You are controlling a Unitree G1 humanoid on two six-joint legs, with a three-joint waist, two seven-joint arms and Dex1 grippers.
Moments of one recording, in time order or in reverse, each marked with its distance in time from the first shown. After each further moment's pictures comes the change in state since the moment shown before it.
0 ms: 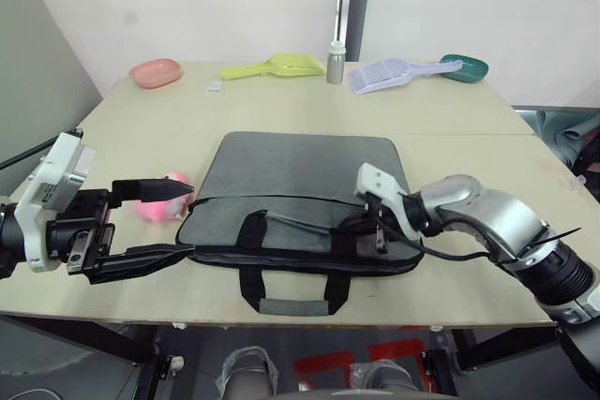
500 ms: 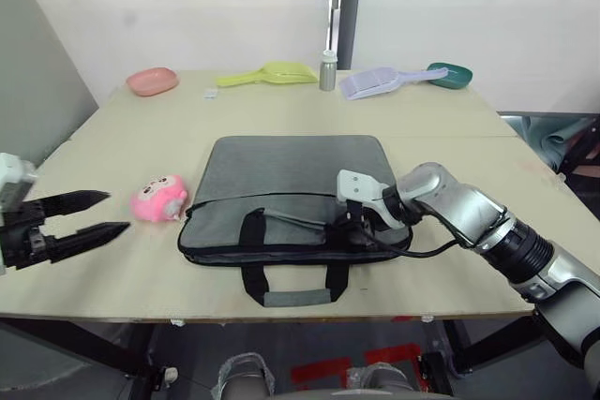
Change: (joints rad) left arm 0.050 0.000 0.045 0.553 0.302 -0.154 0.070; right arm -0.136 0.058 0.115 0.203 -0.219 -0.138 0.140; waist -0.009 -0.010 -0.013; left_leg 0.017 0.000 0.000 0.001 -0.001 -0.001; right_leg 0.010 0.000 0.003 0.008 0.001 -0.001
